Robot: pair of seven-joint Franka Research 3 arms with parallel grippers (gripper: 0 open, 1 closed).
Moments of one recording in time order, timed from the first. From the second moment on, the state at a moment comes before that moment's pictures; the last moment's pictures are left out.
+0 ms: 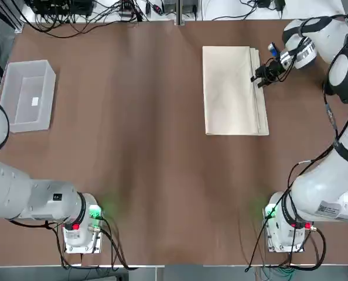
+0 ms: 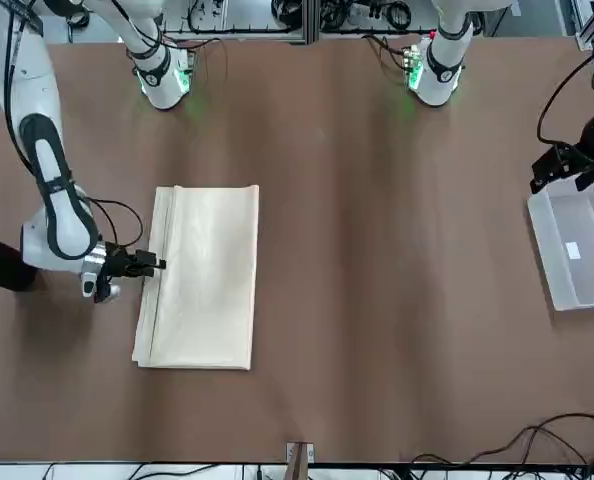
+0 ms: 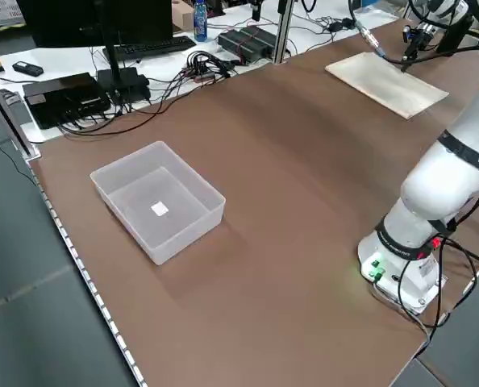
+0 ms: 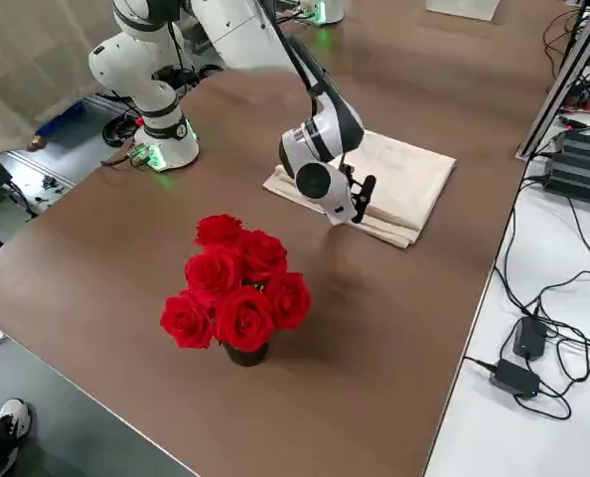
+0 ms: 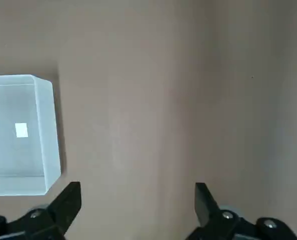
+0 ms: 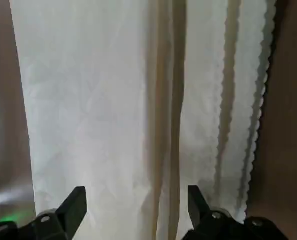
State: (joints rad) left arm -0.02 -0.03 0.01 -1.64 0.01 1.65 -0.04; right arm -0.14 0.57 0.01 -1.97 0.84 2.15 -0.79
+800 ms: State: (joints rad) left arm -0.01 -0.02 0.01 -1.63 0.01 1.65 -0.04; right arm -0.11 0.58 0.02 -1.98 0.90 2.16 -0.79
